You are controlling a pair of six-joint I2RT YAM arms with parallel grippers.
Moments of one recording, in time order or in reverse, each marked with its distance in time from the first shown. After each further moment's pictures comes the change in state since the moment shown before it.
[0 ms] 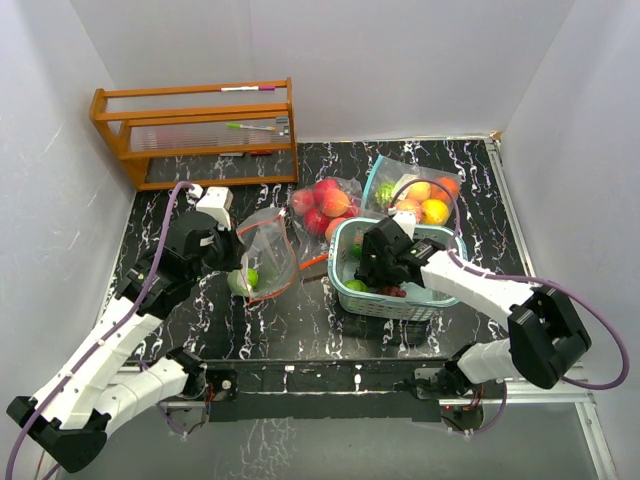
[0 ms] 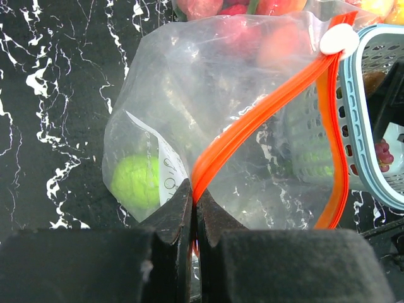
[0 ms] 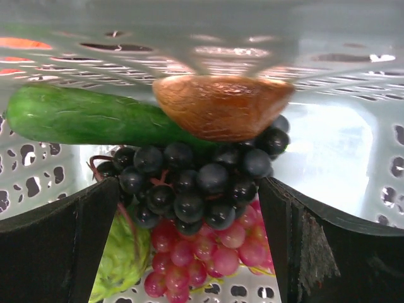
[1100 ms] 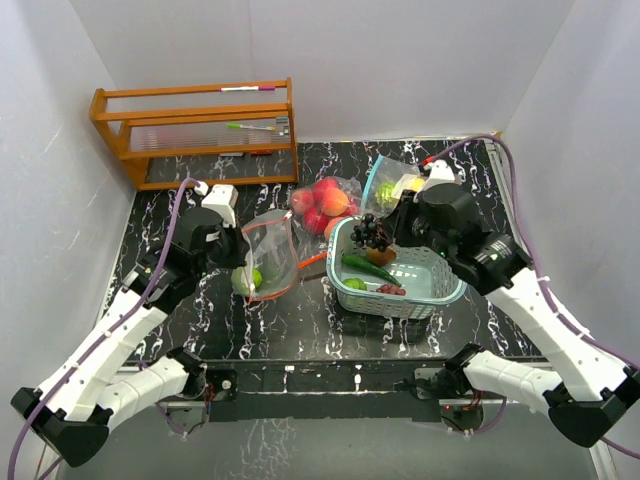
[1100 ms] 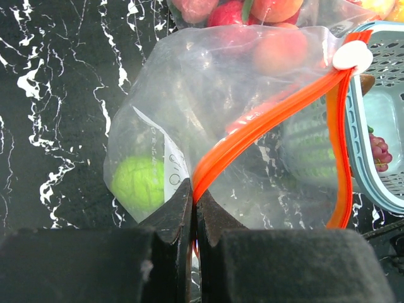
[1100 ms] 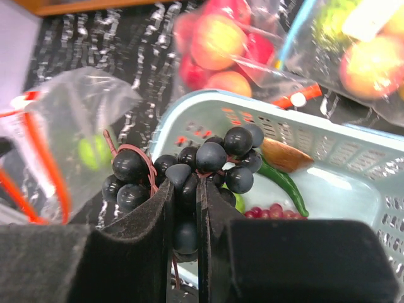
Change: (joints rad) left arm 0.000 0.034 -0.002 0.026 0.005 -0.003; right arm -0.033 -0.333 0.315 -0.118 -0.209 -0.161
